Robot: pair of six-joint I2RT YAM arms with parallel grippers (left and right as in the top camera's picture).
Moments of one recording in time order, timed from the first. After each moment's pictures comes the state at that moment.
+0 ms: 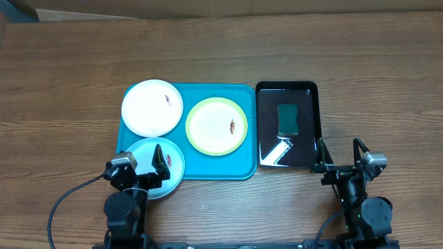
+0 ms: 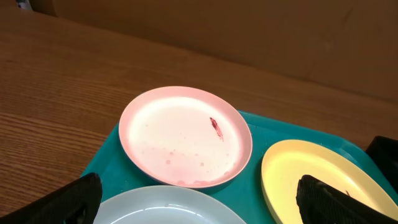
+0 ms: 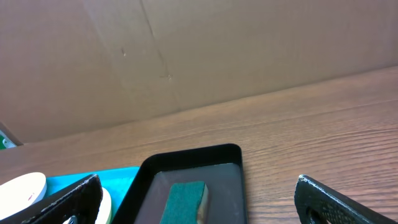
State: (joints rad) left arm 0.03 0.14 0.01 -0.08 -0.02 -0.25; right arm 0.19 0.02 0.02 -0.02 0.09 0.28
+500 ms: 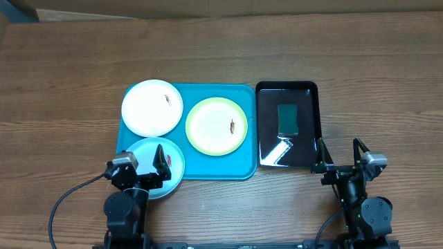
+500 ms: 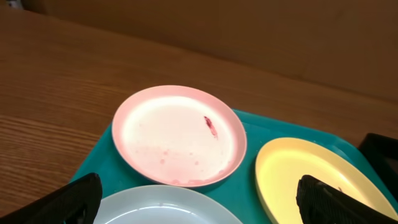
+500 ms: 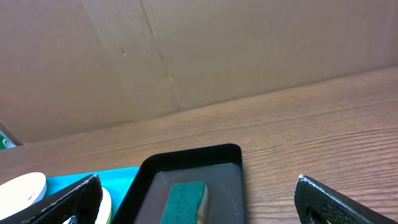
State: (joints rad) left arm 0.03 0.14 0.01 -0.08 0.02 -0.25; right arm 0.19 0.02 0.02 -0.02 0.09 0.28
